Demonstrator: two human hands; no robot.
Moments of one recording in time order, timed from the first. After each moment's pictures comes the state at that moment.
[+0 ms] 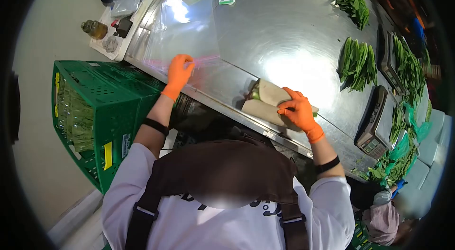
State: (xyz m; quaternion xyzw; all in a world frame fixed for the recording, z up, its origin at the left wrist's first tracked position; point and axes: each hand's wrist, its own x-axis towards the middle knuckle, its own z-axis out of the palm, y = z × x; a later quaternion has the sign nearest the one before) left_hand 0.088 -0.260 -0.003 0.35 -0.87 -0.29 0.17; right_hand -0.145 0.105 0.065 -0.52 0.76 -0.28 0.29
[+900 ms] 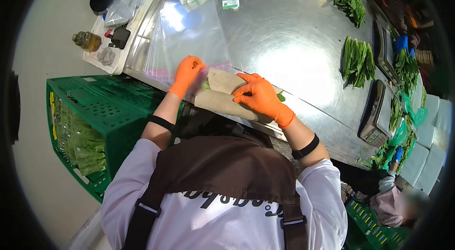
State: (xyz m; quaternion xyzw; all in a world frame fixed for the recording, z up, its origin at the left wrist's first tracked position) left_hand 0.079 -0.312 -0.030 0.35 -0.81 -0.46 0.08; right_hand -0.070 -0.067 0.095 -0.52 0.72 -0.34 0.31
